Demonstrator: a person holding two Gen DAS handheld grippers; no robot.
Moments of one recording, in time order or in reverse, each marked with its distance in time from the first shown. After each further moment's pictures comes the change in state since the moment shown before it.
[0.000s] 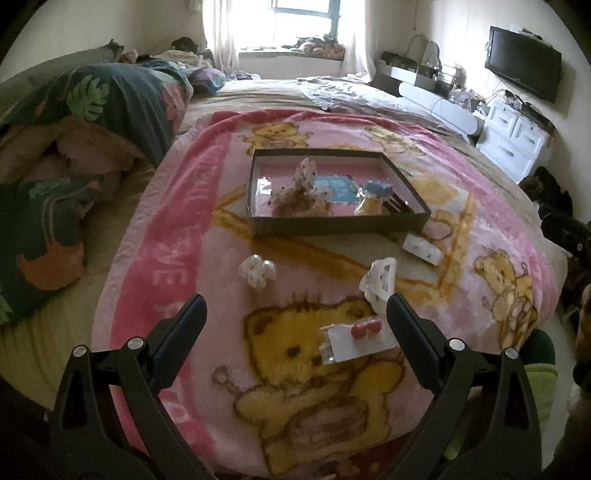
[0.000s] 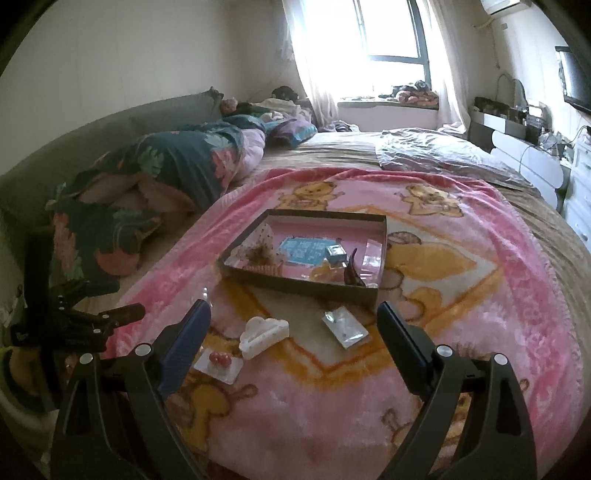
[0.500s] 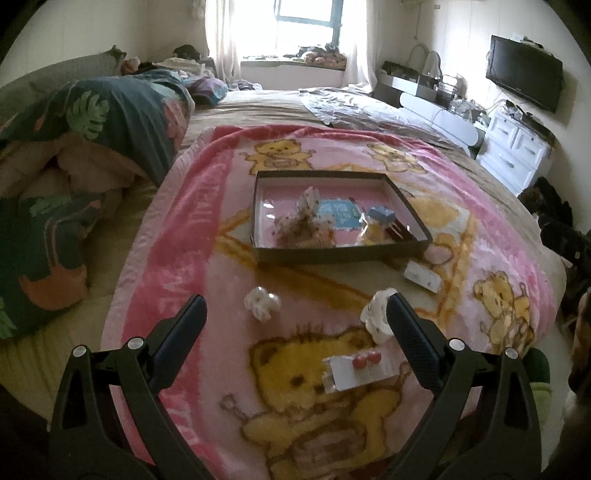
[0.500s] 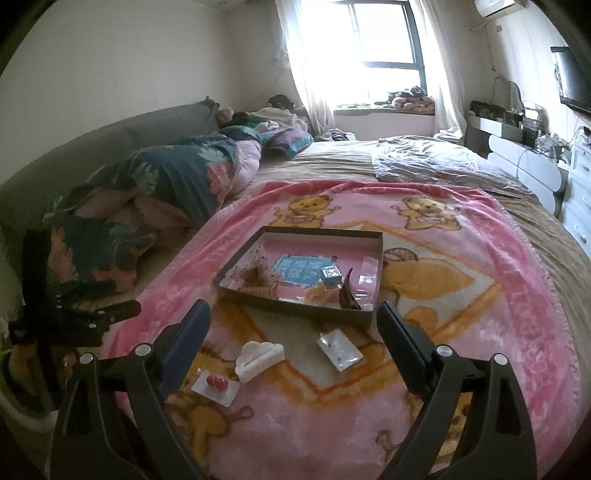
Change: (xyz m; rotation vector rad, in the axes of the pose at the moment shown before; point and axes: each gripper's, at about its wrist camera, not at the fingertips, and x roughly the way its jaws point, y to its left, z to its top) left arm -0.005 0.004 0.029 -0.007 -0.037 -0.002; right arm 0.000 -0.006 0.025 0.010 -0.037 0.000
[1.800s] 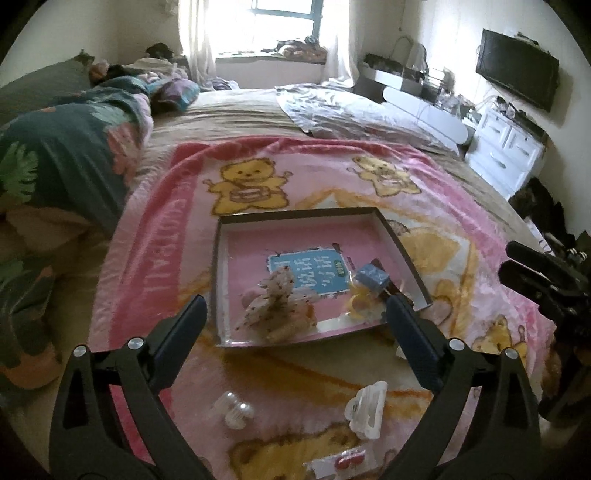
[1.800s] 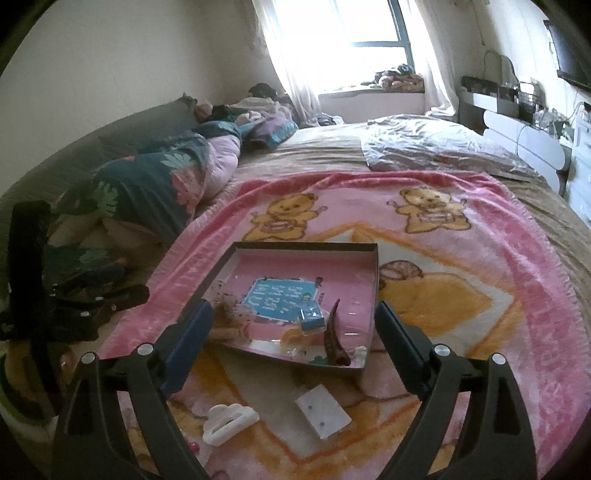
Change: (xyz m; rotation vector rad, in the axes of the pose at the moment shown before) left arm 0.074 -0.016 0.111 0.036 0.023 -0.067; right arm 0.088 -0.046 0.063 0.081 0.043 -0.006
